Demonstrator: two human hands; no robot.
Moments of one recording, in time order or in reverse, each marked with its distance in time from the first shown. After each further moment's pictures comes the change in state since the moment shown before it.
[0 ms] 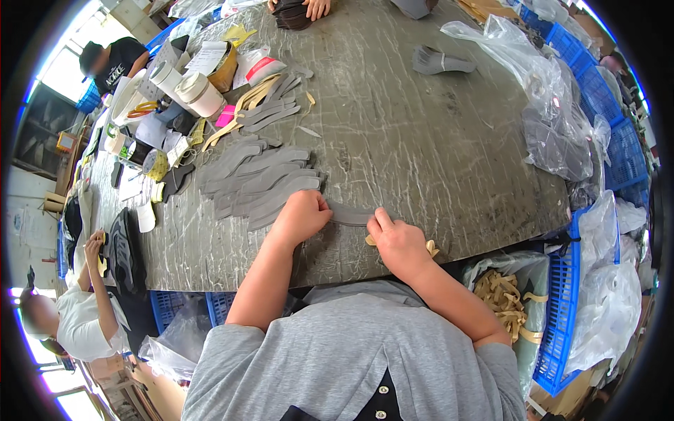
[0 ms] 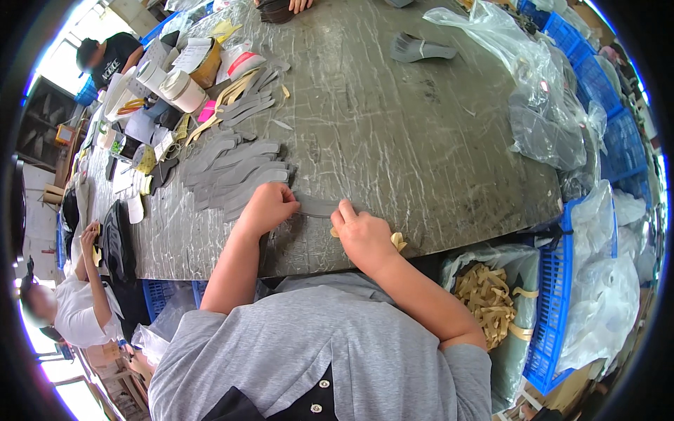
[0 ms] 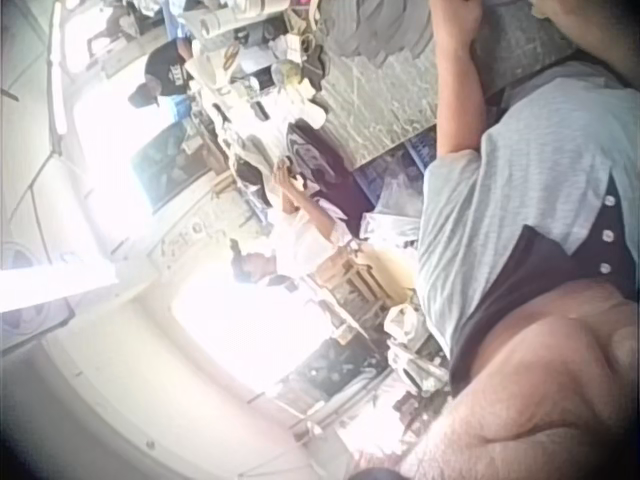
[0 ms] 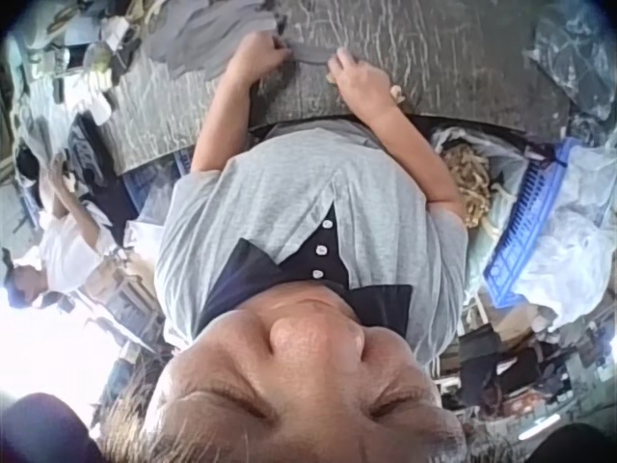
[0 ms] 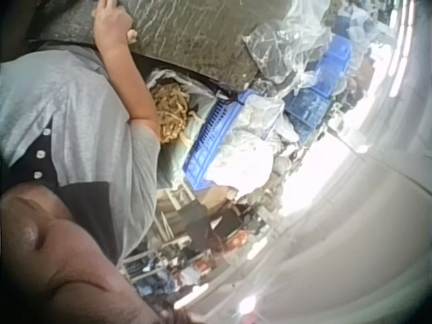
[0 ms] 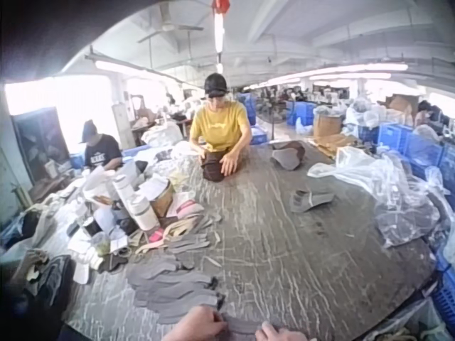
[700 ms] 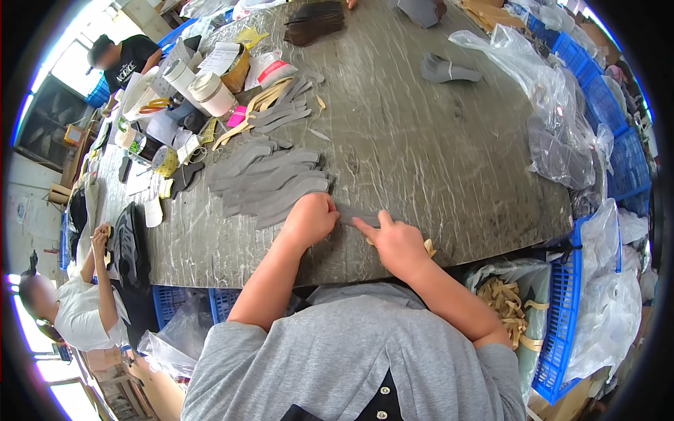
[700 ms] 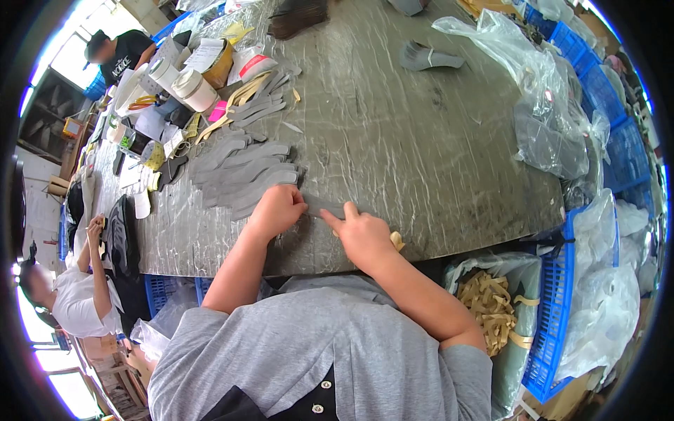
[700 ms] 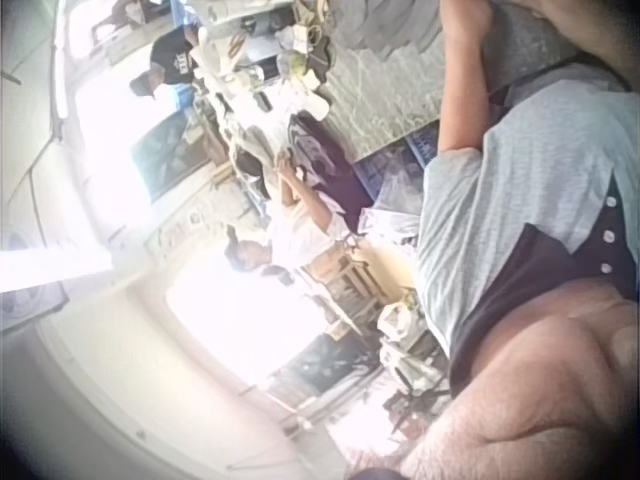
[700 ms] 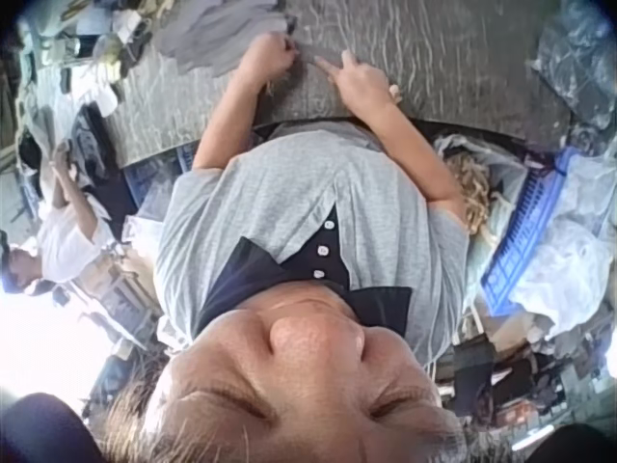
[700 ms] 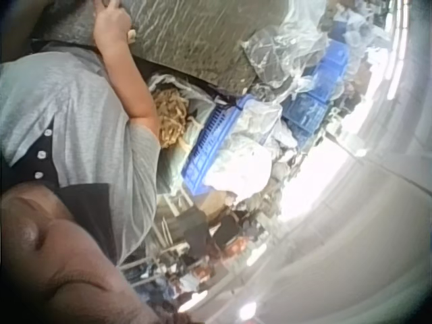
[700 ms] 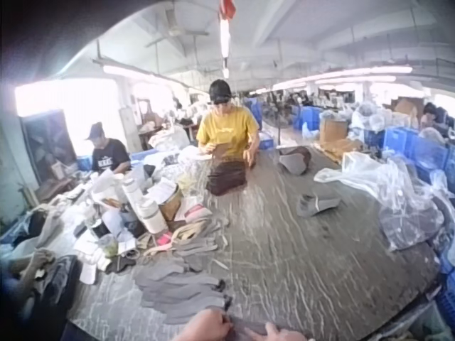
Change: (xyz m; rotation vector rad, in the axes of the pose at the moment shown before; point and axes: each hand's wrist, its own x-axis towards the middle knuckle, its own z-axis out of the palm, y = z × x) left_hand -0.005 0.002 0.006 0.027 0.063 0.026; right_hand 0.006 -0.001 0.002 0.140 -0.112 0.014
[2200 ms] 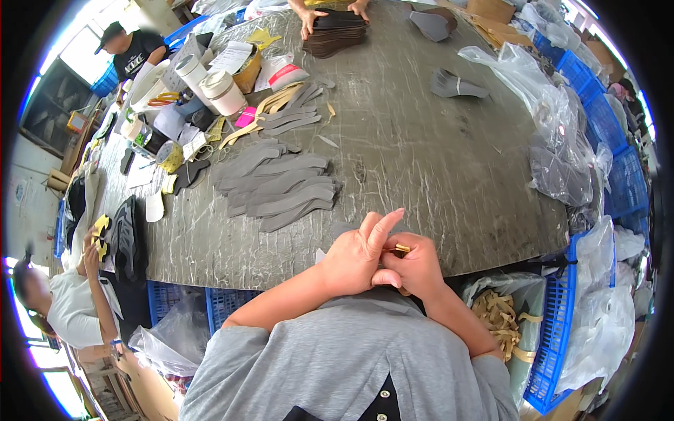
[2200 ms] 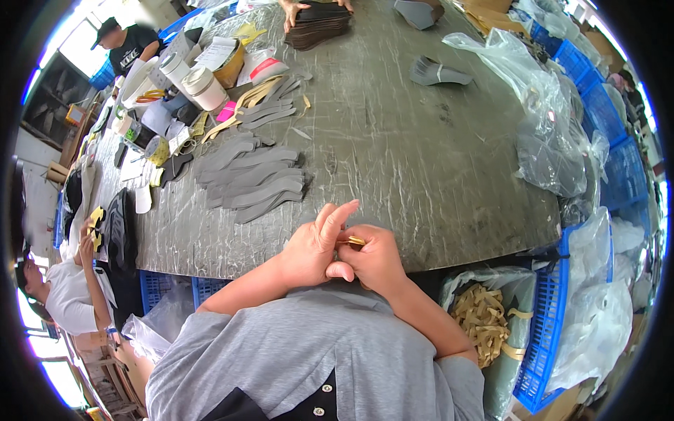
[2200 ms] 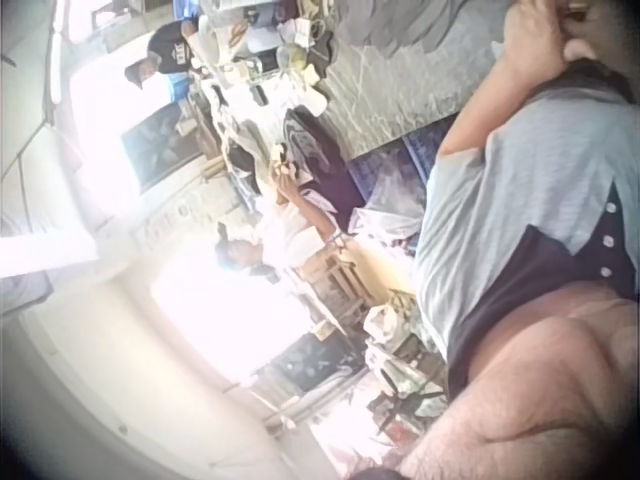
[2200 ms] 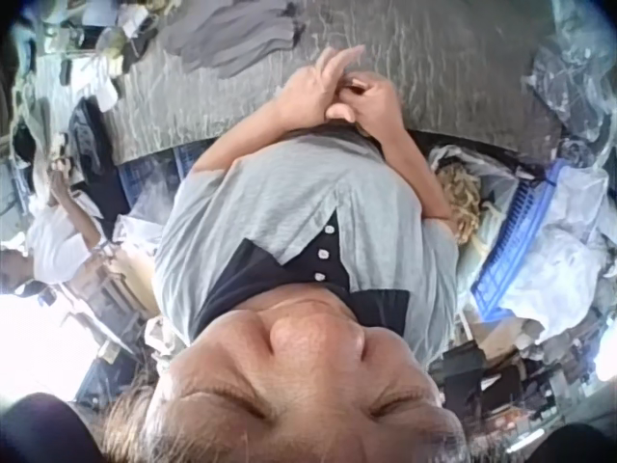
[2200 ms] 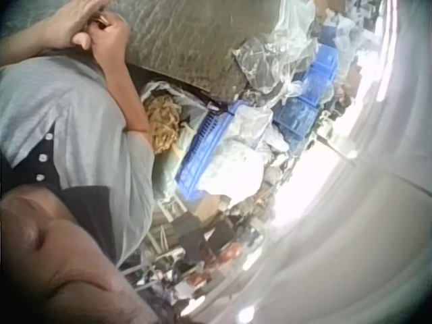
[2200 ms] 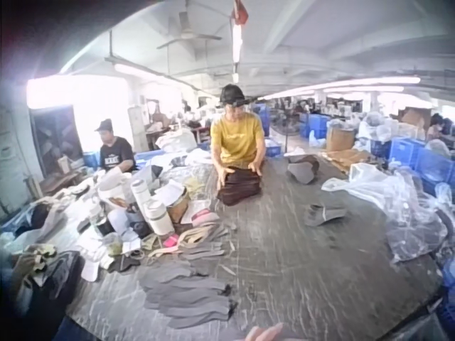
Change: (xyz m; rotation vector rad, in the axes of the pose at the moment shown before) left_hand -0.050 0.053 0.021 -0.128 0.031 0.749; right_hand -0.006 -0.026 -0.061 1.275 0.019 0.520
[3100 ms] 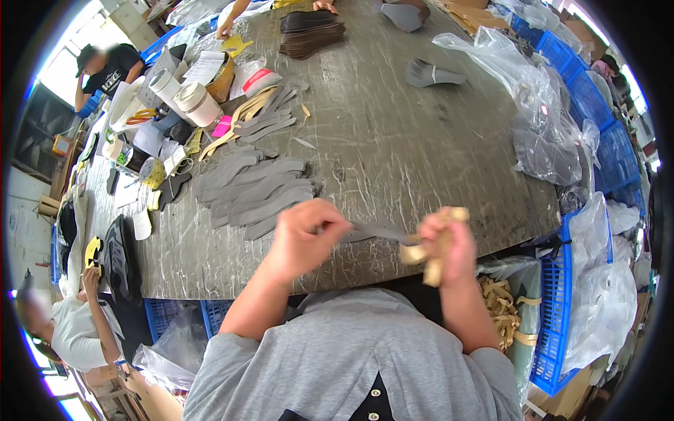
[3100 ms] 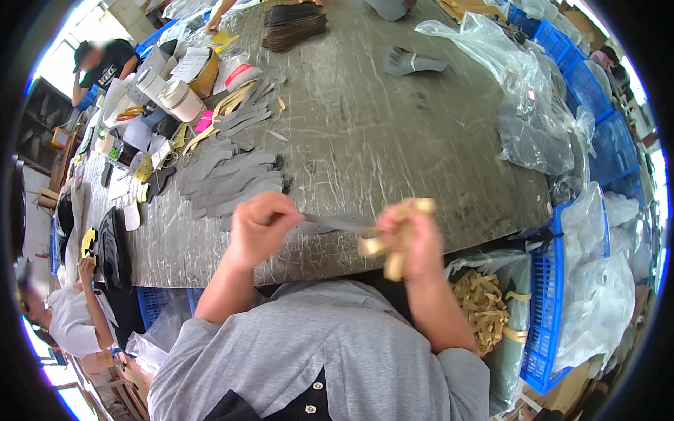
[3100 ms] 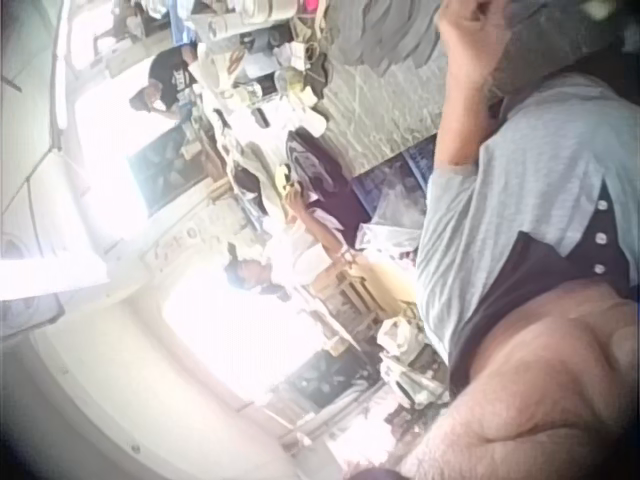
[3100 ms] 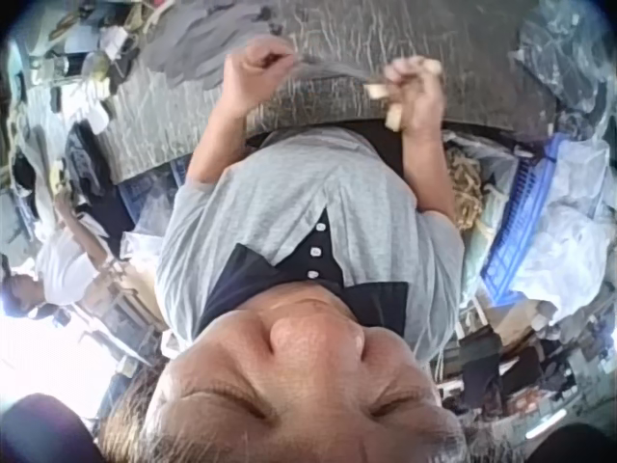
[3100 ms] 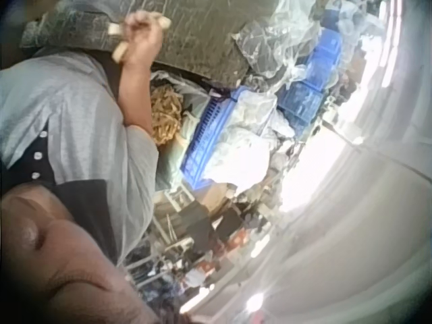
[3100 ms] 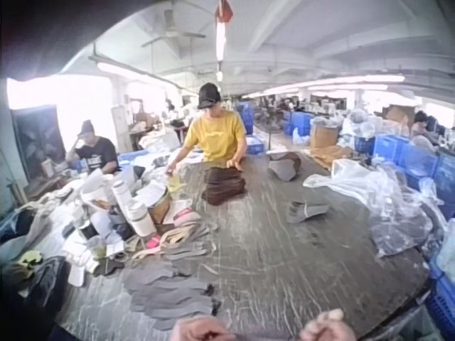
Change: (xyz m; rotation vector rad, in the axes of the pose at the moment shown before) left_hand 0.010 -0.005 -0.044 -0.283 0.306 -0.134; right_hand -0.004 0.025 -0.061 0.920 0.261 -0.114
